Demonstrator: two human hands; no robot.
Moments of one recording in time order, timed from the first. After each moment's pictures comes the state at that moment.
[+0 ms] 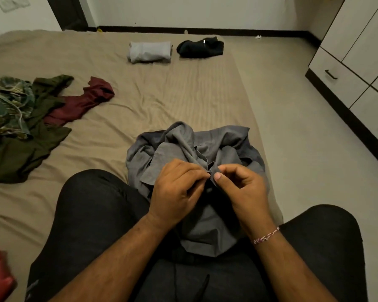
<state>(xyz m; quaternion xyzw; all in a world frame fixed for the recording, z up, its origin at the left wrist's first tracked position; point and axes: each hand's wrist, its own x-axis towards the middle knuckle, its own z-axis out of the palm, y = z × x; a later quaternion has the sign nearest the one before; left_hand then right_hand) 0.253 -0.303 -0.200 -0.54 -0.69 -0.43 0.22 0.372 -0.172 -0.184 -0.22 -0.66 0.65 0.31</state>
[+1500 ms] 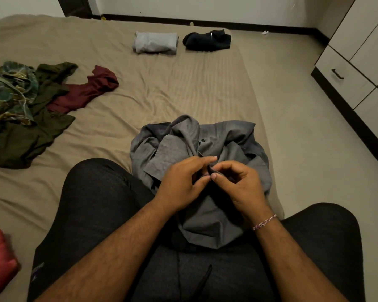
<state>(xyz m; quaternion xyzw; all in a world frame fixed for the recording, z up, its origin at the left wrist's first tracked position) 0.241 -0.298 -0.214 -0.50 -0.75 -0.43 0.00 0.360 -0.154 -0.217 -0.14 -0.72 0.63 0.24</state>
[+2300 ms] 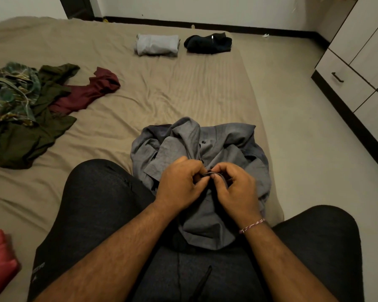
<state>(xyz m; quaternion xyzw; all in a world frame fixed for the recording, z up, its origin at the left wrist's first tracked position) 0.242 -0.294 -0.217 -0.44 -0.81 -0.38 0.07 0.356 -0.166 -0.221 -0.16 -0.86 0.36 0.33</state>
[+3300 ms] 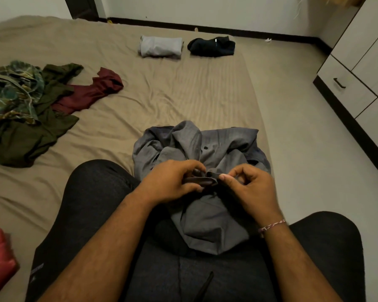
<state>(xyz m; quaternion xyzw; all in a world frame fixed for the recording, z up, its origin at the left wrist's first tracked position) 0.201 -0.319 -0.201 -0.53 -0.79 -0.29 -0.09 0.365 -0.137 -0.207 -0.21 -0.83 0.44 0.28</state>
